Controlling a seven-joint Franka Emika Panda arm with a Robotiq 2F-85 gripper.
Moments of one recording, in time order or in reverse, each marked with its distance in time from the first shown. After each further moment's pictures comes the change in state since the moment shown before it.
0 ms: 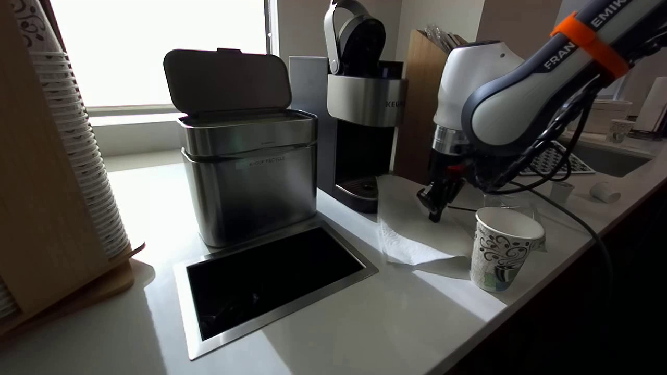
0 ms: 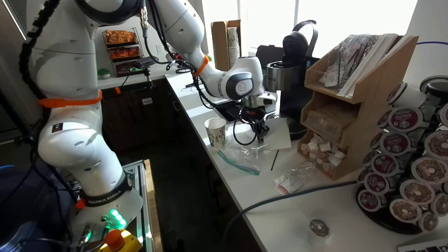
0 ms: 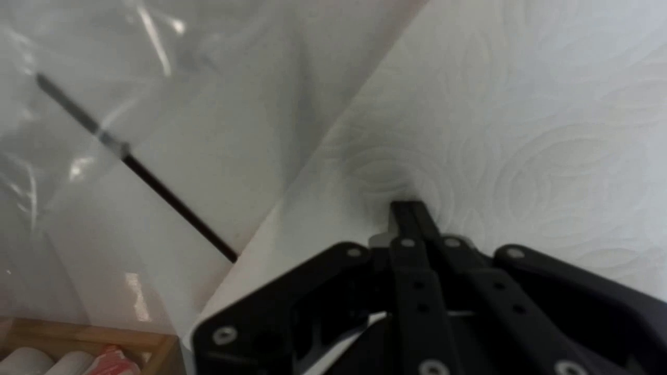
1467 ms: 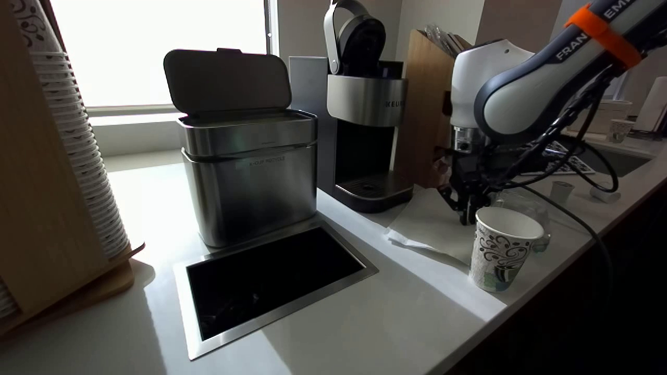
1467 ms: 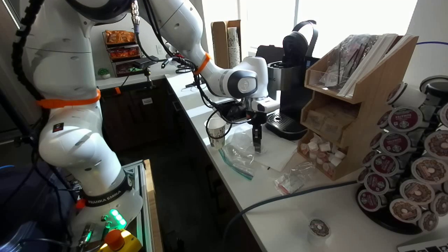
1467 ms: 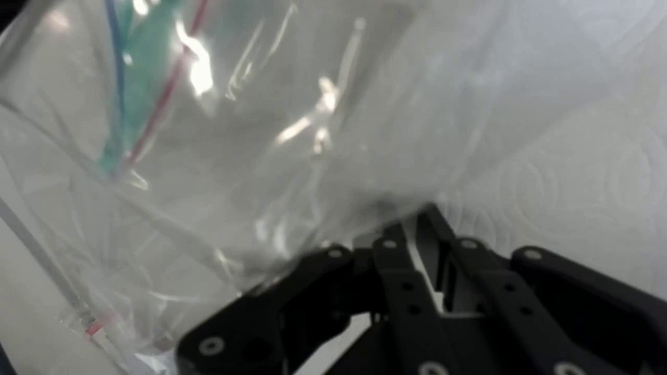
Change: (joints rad) arm 0.013 -0.038 -0.077 -0.008 -0.027 -0.193 0.535
